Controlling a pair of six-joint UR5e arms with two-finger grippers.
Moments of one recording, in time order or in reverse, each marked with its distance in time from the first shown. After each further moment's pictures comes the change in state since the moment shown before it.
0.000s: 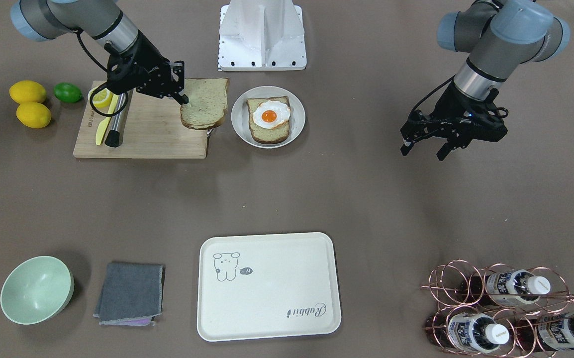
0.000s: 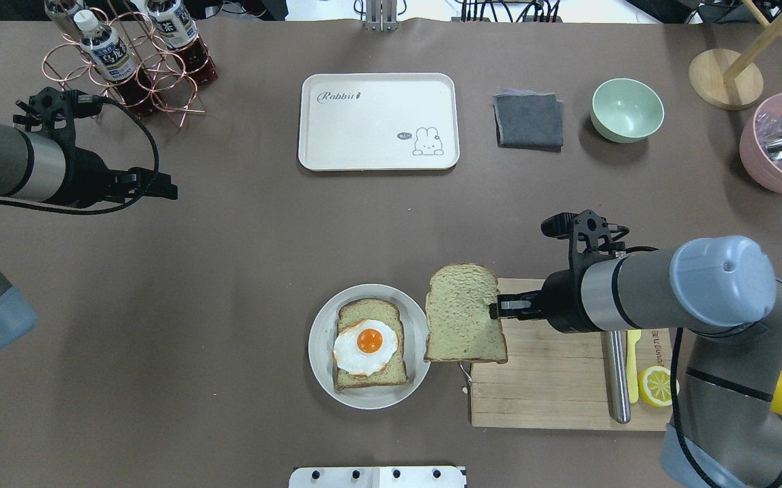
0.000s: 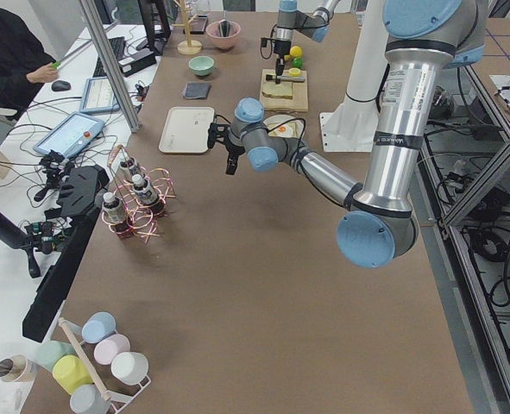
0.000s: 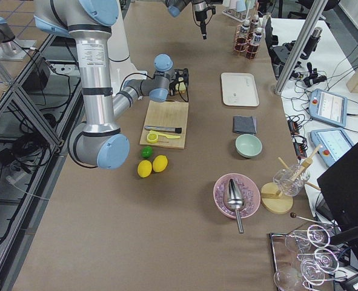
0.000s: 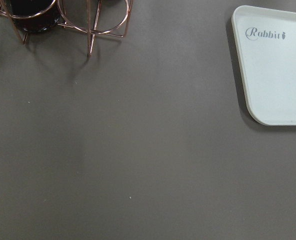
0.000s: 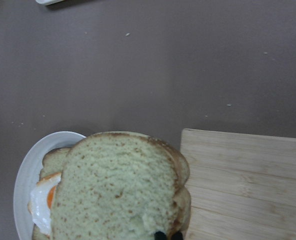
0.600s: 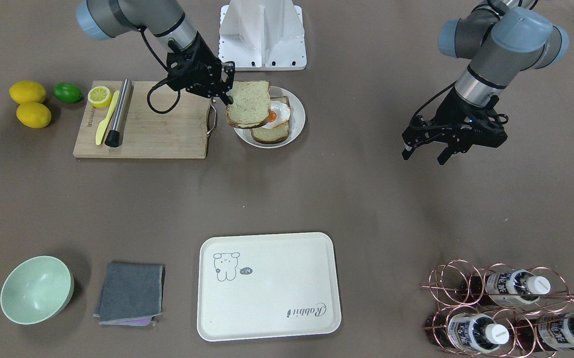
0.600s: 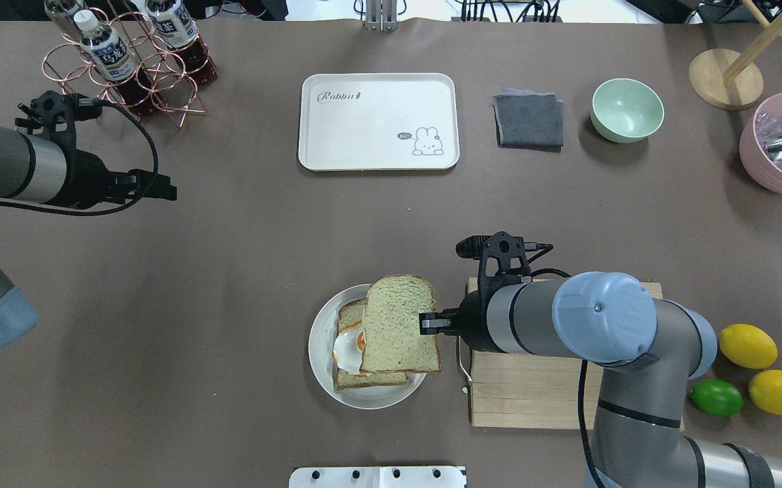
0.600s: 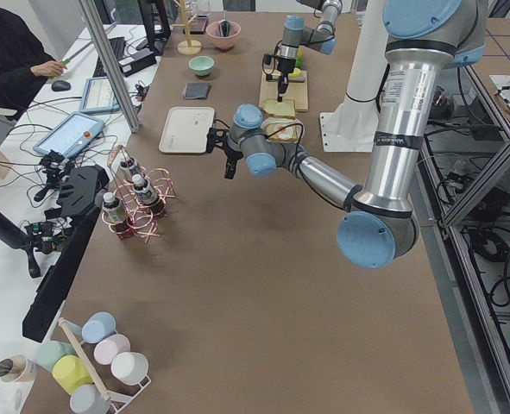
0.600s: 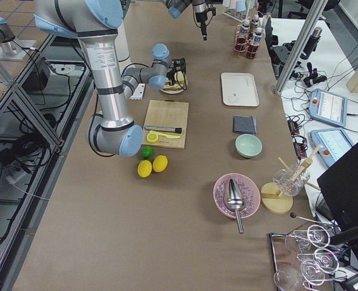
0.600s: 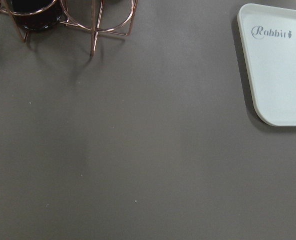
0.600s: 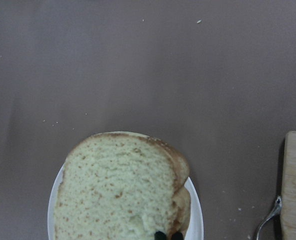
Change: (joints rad) left arm 0.000 0.003 0.022 -0.026 0.000 0.000; right arm -0.121 0.183 -0.072 -0.135 -0.165 0.003
